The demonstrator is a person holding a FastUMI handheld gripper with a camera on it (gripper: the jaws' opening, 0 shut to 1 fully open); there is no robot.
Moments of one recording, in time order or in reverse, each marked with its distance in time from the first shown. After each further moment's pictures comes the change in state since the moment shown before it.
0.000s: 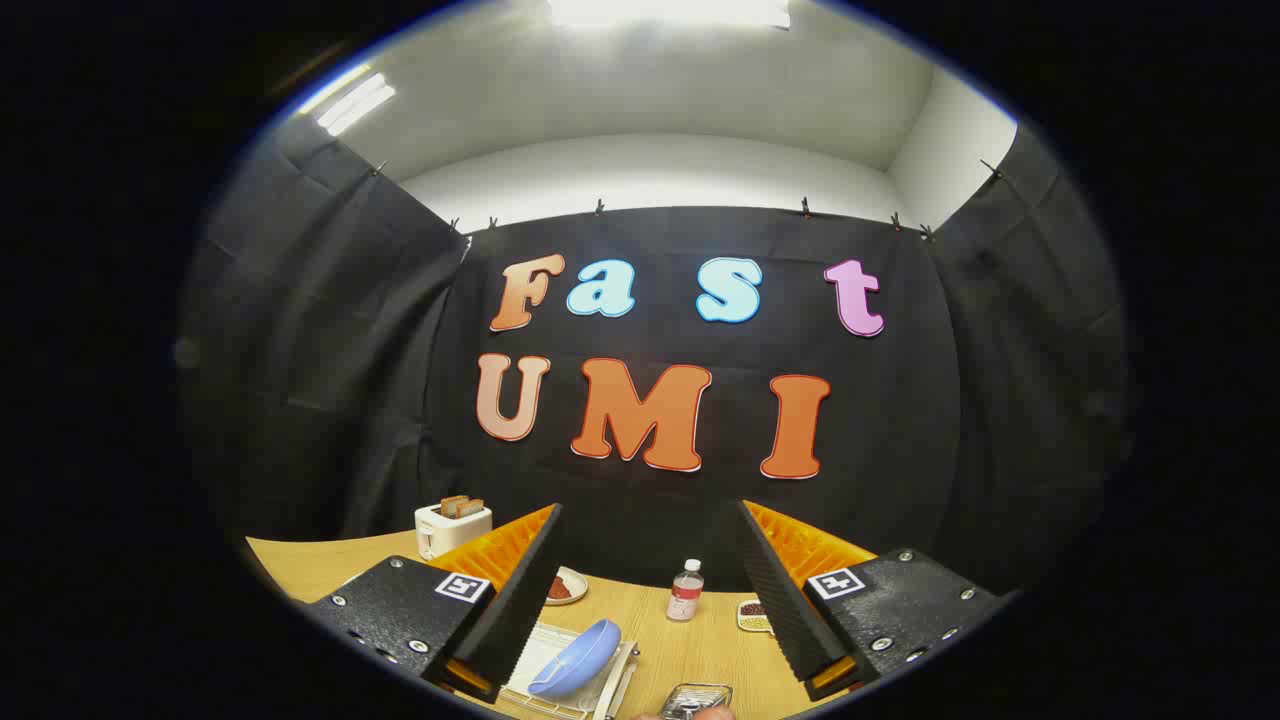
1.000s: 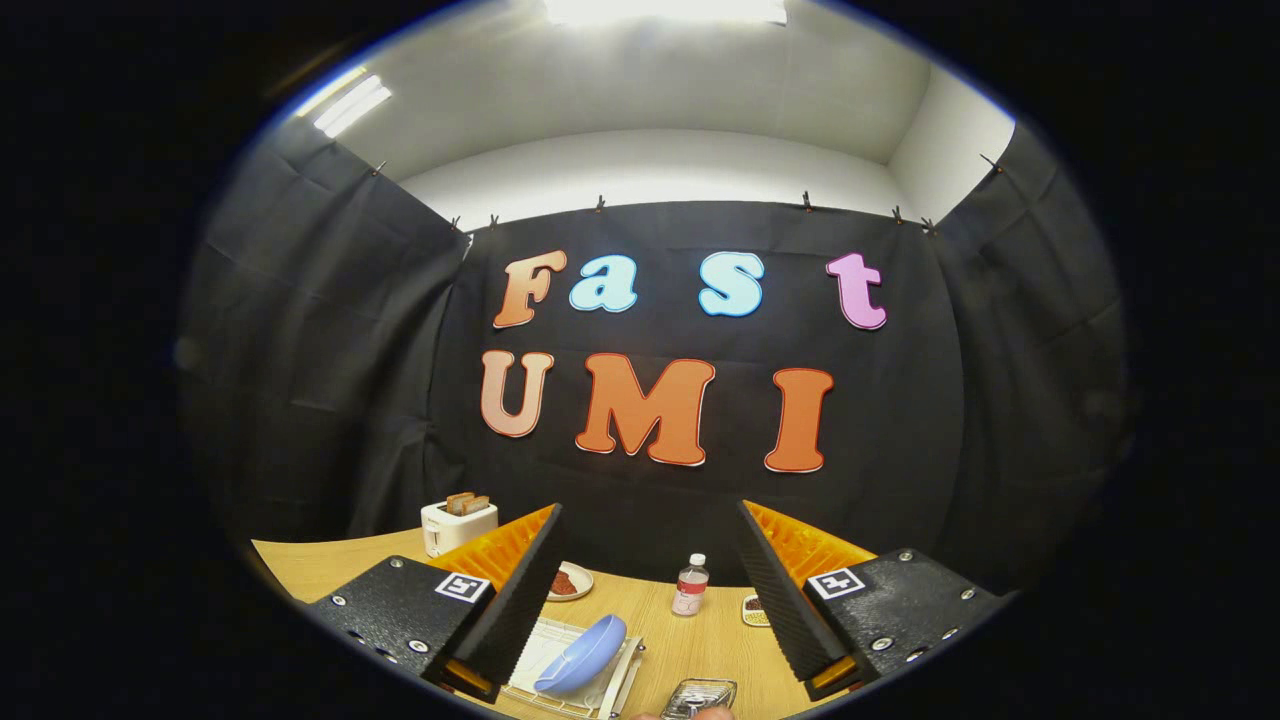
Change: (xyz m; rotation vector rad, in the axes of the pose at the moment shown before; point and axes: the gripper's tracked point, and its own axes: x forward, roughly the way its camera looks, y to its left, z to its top) arm -0.005 0.002 -0.003 0.011 0.018 0.012
